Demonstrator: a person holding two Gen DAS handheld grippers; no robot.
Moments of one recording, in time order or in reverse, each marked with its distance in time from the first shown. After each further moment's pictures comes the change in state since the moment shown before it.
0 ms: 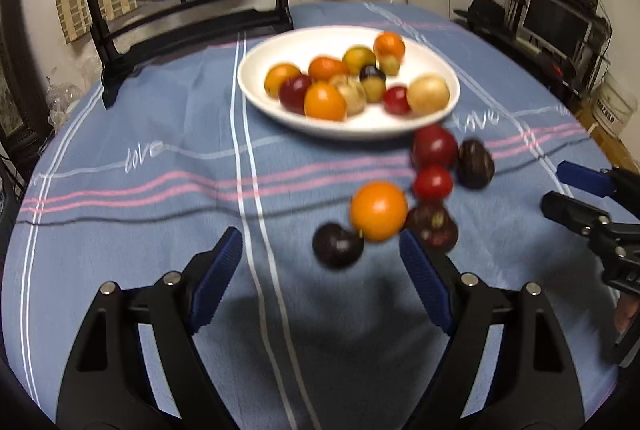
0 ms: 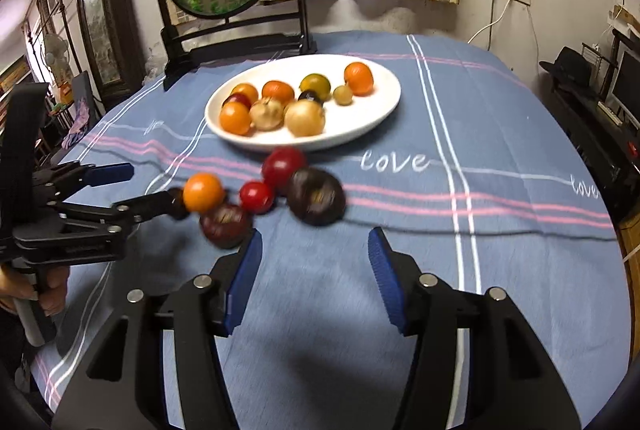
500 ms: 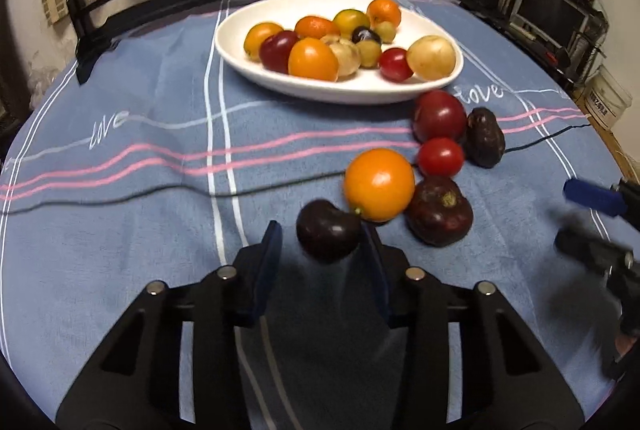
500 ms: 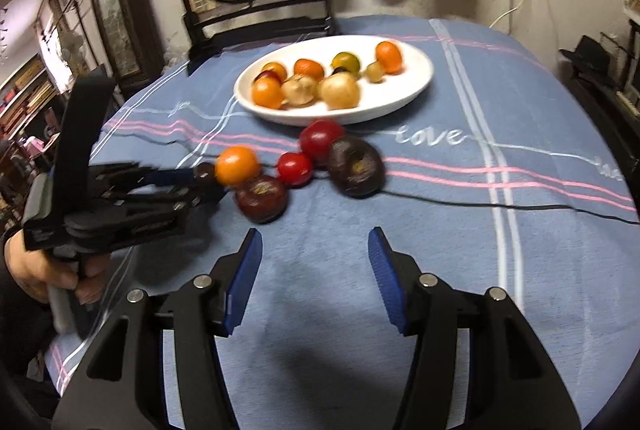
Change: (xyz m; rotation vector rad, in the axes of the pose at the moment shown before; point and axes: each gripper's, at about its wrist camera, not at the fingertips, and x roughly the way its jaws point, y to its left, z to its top) left arm 0.034 0.002 -0.007 0.006 0.053 -0.061; right arm 0.007 0.016 -0.011 -0.001 0.056 0.100
